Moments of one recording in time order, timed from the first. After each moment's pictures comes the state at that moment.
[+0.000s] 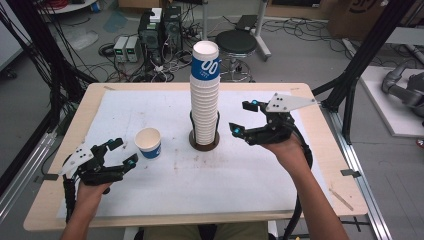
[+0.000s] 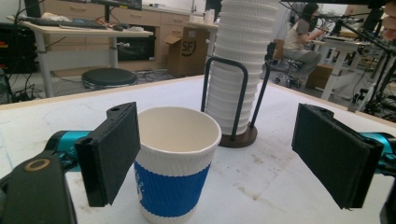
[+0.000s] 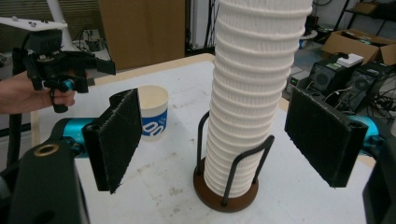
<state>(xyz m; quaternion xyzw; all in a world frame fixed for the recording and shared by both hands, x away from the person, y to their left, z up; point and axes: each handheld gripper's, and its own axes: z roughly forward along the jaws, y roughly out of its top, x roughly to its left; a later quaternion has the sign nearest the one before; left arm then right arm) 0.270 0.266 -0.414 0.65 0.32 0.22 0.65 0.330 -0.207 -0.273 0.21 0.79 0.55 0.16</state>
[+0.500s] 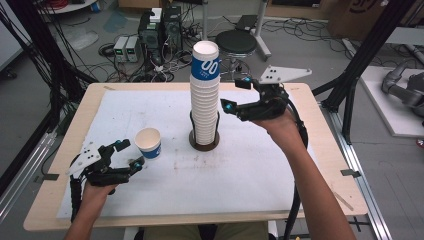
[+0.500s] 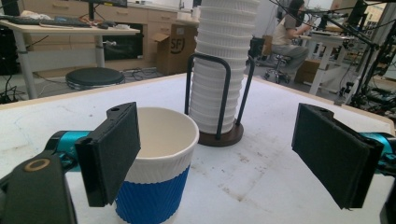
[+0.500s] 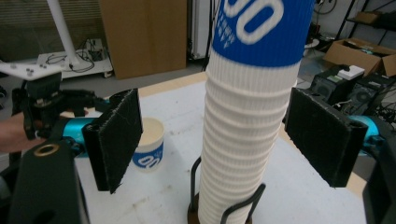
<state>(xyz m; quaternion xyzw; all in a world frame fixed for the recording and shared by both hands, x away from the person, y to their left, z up) 0.270 0.252 -0.415 0.66 0.31 0.21 0.65 0.357 -0.186 -0.225 0.21 0.78 0.56 0.16</state>
